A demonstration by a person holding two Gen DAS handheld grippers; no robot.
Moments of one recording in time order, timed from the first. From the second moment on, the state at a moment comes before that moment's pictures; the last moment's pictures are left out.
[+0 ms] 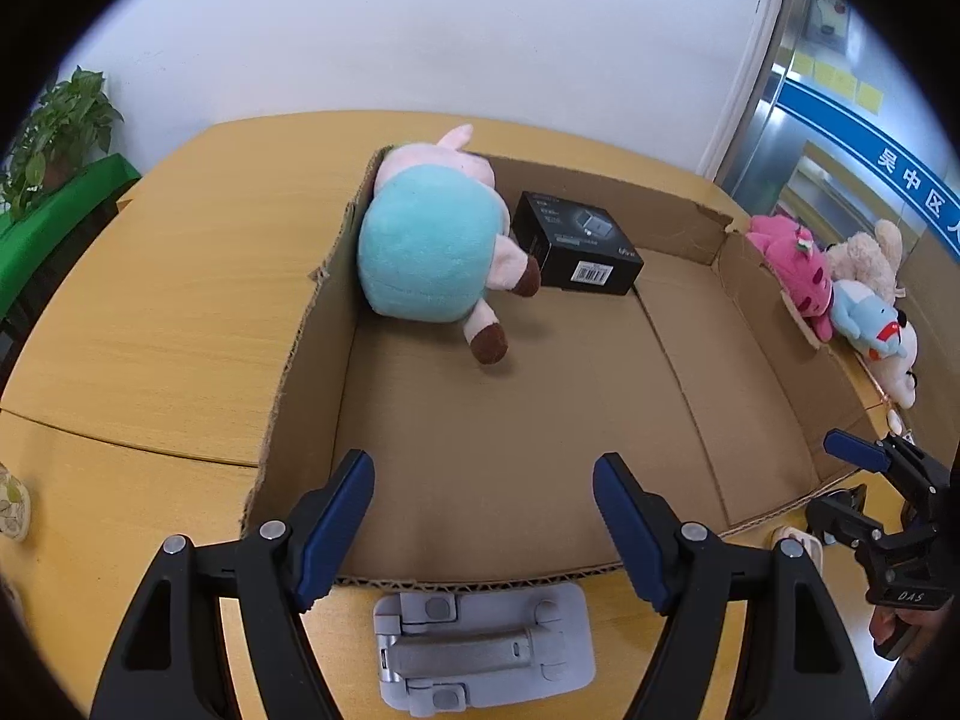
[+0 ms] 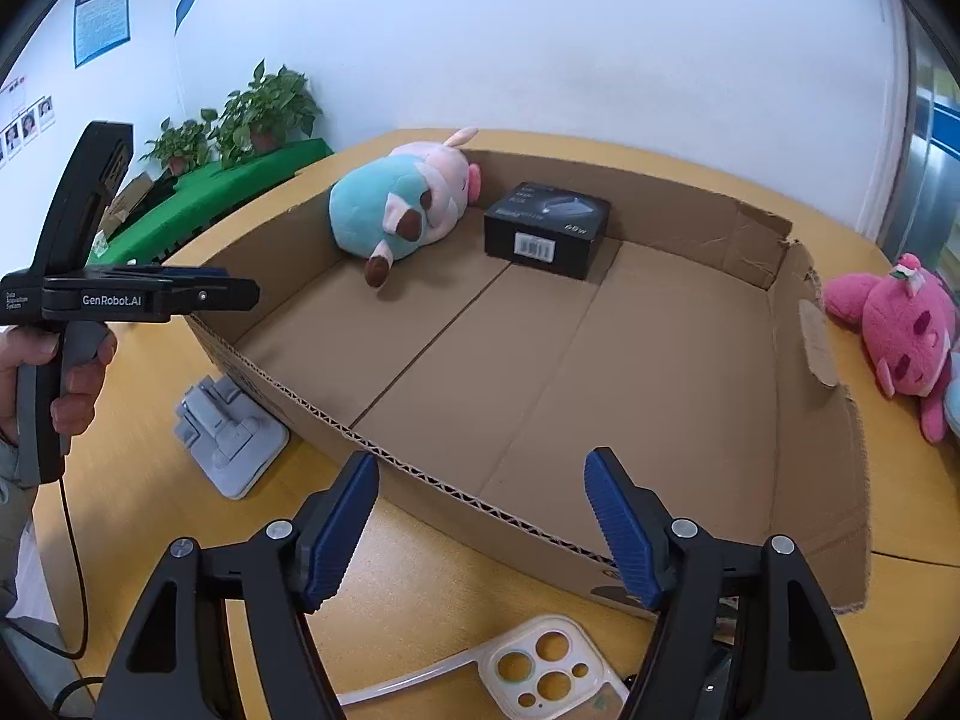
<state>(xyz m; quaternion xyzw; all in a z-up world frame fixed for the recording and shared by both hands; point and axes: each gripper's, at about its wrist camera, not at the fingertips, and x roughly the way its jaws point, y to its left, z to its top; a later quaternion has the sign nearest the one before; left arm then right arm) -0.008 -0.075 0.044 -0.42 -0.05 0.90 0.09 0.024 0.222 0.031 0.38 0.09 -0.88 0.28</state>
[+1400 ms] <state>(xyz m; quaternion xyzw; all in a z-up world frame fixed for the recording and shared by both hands) 0.074 0.085 0.029 -0.45 -0.03 0.85 0.28 0.092 0.361 -0.003 0.47 0.08 -0.84 0.26</state>
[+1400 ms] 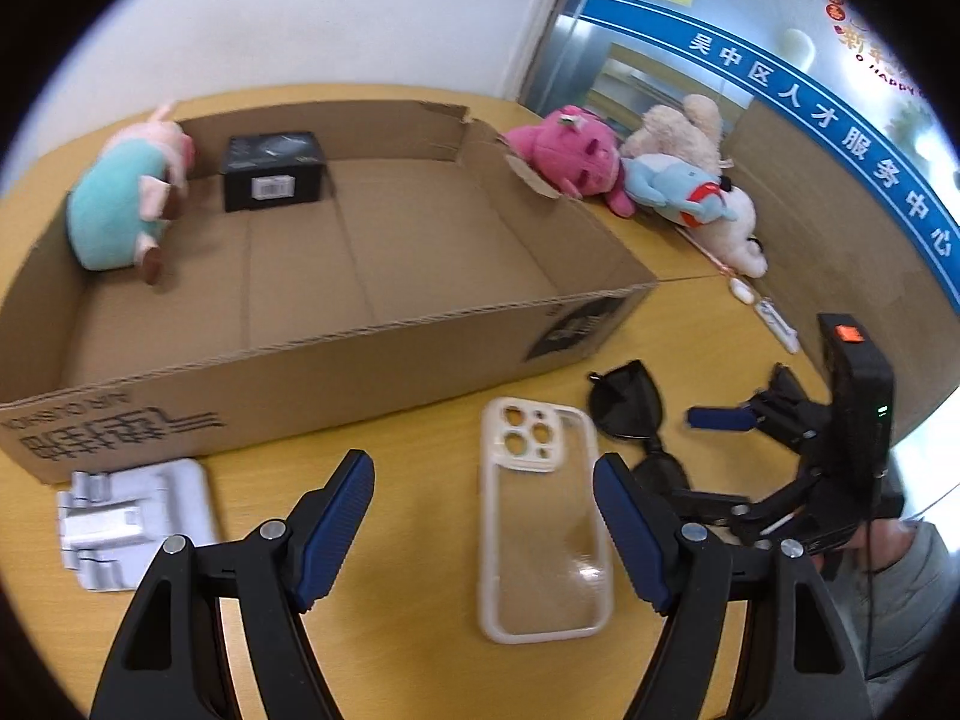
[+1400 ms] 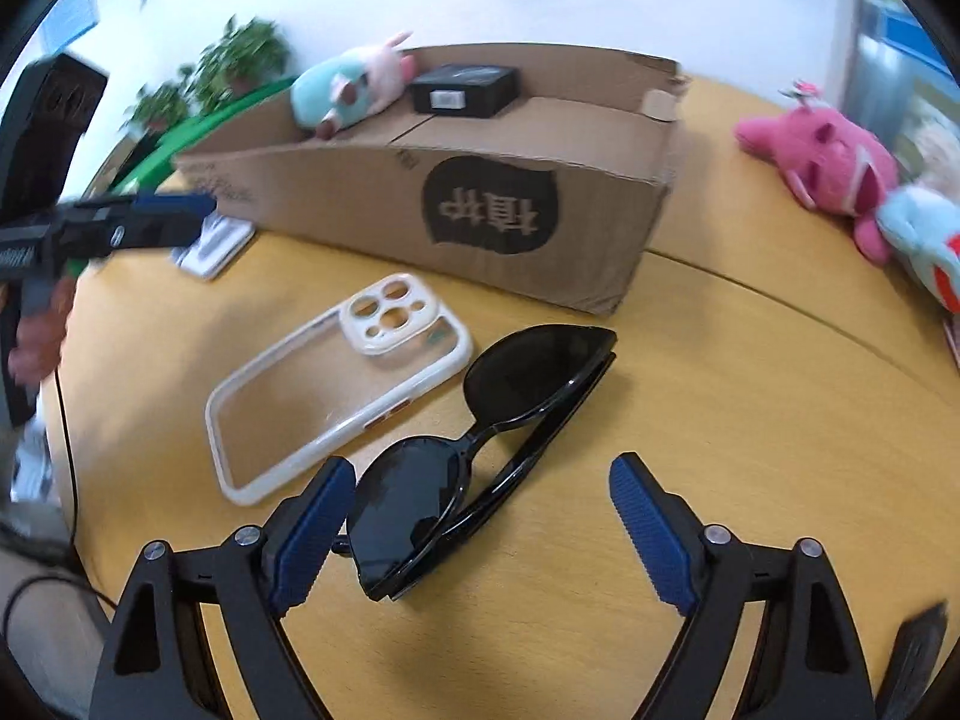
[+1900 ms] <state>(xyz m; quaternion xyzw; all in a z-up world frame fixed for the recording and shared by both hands) 0.056 0.198 -0.002 -0.53 -0.08 0.74 0.40 0.114 0.389 -0.019 0.48 -0.01 -0.85 0.23</state>
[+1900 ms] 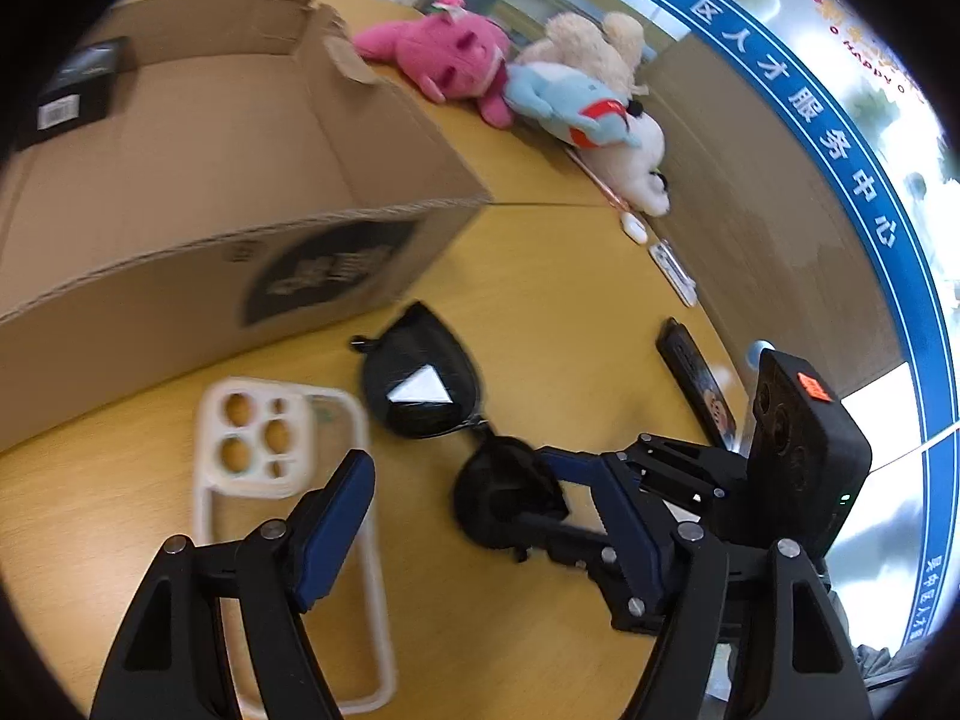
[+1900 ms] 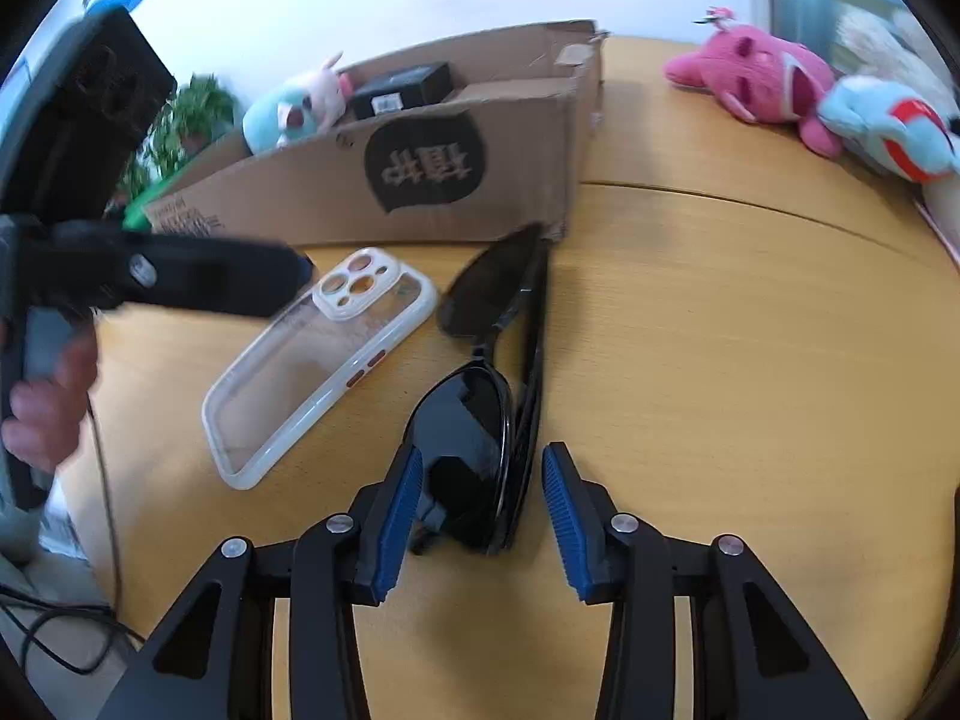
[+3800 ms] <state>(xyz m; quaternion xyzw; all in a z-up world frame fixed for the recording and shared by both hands) 0.053 0.200 -0.013 -0.56 -0.09 0.72 0.39 0.103 0.350 -0.019 0.46 -0.11 -0.86 0.21</state>
